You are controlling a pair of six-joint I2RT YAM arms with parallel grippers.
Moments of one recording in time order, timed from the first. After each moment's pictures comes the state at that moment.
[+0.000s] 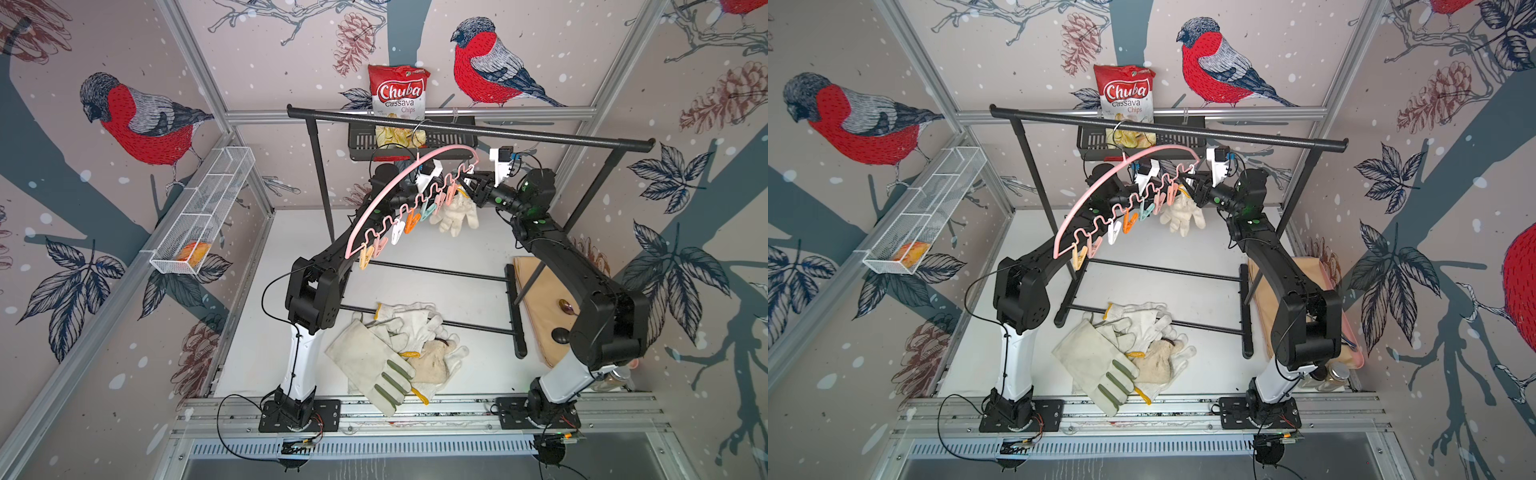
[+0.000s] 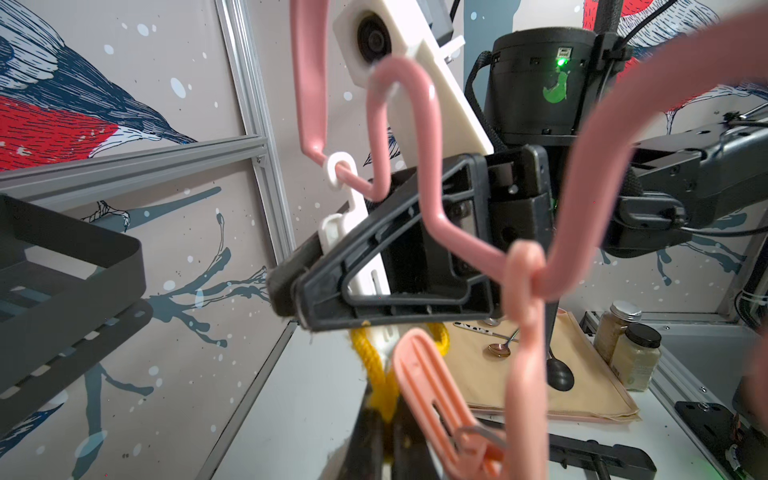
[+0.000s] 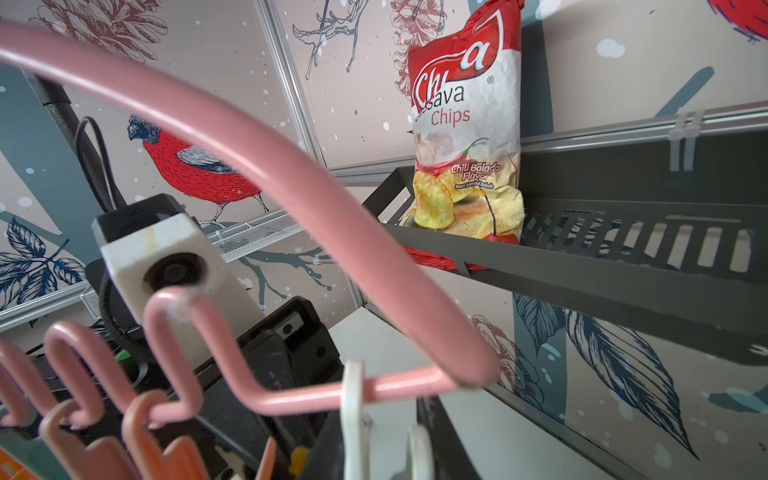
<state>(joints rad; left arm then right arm) -0.51 2.13 1.97 0.28 0.97 0.00 0.22 1.67 1.44 0.35 -0.77 0.29</state>
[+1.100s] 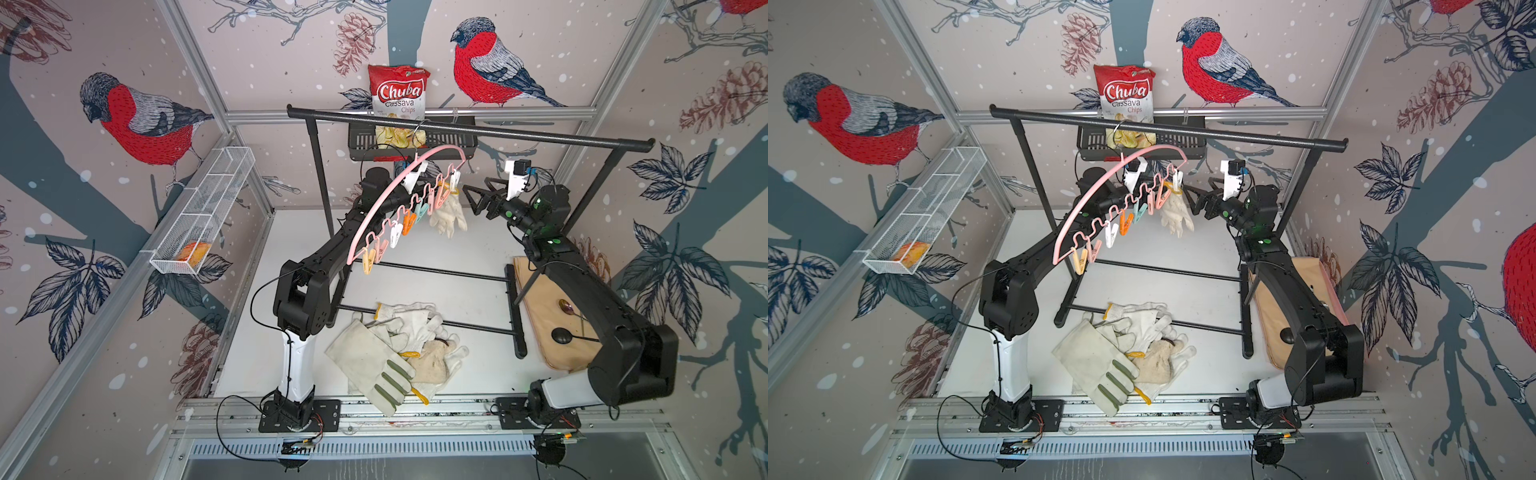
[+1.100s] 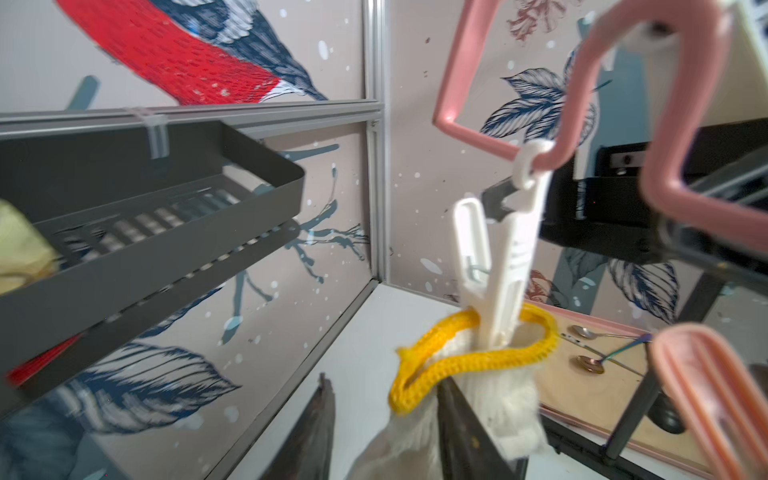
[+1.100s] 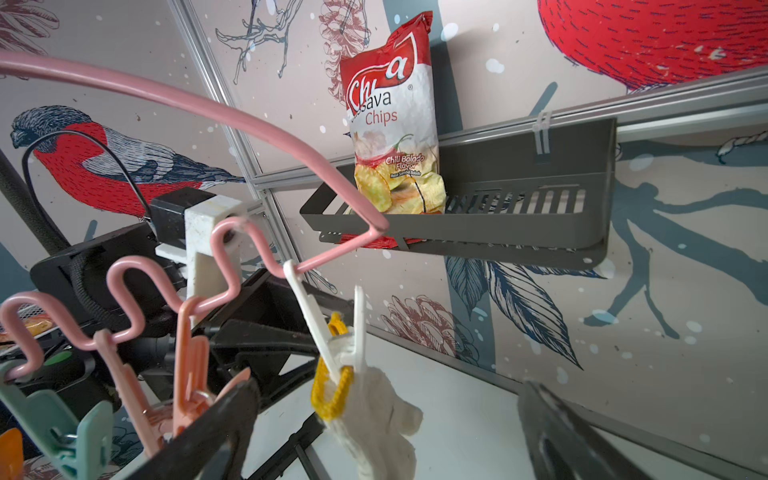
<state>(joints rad) -0.45 2.02 1.79 0.26 0.63 0.00 0.21 1.43 1.21 0.29 -0.54 0.26</state>
